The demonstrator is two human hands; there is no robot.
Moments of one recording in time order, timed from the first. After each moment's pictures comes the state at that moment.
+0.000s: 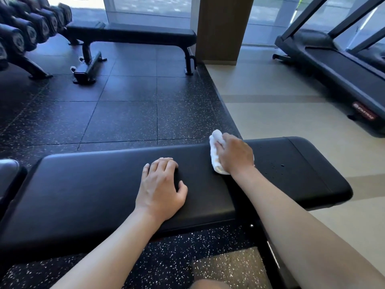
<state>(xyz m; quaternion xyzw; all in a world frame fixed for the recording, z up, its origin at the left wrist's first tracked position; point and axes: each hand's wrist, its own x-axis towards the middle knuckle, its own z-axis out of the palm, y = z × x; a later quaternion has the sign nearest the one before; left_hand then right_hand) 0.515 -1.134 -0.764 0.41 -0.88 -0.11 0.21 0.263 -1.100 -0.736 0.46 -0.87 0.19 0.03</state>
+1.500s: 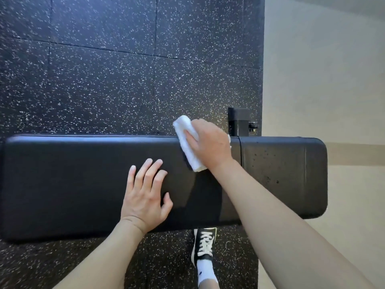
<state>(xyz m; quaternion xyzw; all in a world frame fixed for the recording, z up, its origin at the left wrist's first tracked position) 0.513 -1.141 -0.742 0.43 -0.89 -0.16 0.05 0.266 -1.199 -0.730 0.59 -0.78 0.13 -0.13</state>
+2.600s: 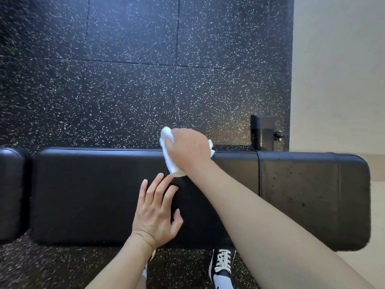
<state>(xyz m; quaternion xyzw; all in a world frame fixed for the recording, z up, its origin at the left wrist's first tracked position) 0.508 -1.138 -0.746 0.43 -0.89 -0.15 0.03 0.325 -1.263 -0.710 0.58 -0.75 0.02 -0.30</state>
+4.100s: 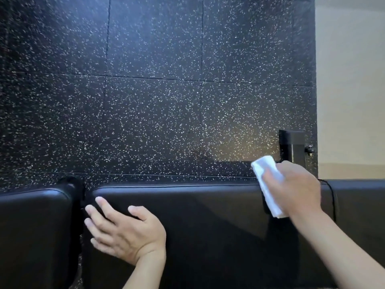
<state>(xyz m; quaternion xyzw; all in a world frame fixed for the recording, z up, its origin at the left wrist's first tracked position) 0.611 -1.265 -0.751 0.89 -0.44 -0.09 0.11 0.306 -1.248 -0.688 0.37 -0.90 -0.06 -0.23</state>
